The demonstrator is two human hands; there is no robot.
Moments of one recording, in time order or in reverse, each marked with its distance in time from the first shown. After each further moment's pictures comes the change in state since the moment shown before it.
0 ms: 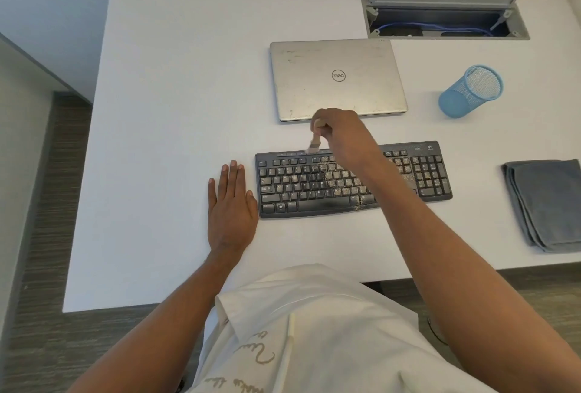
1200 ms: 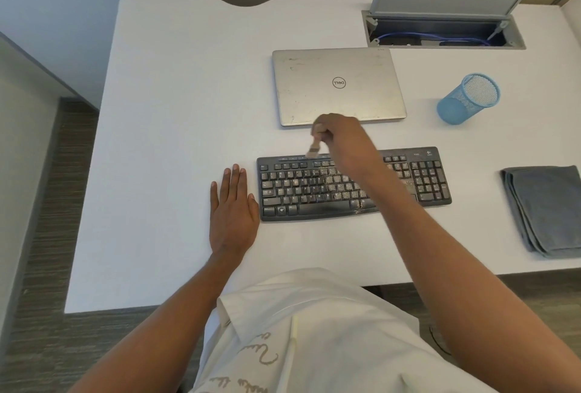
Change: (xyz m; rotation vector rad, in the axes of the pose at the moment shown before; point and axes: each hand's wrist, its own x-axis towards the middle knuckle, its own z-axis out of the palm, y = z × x) left_hand -0.001 -0.001 0.001 0.004 0.004 0.006; right_hand -0.007 -0.012 -0.005 -0.074 -0.014 0.043
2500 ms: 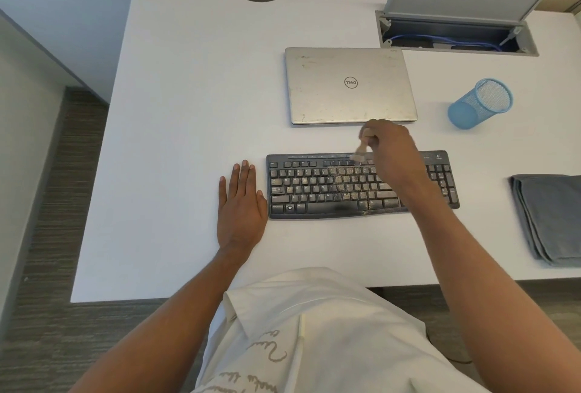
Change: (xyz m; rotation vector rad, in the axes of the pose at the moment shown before) left_hand 0.001 0.000 0.000 -0.017 0.001 0.002; right_hand -0.030 0.032 -0.020 0.035 0.130 0.177
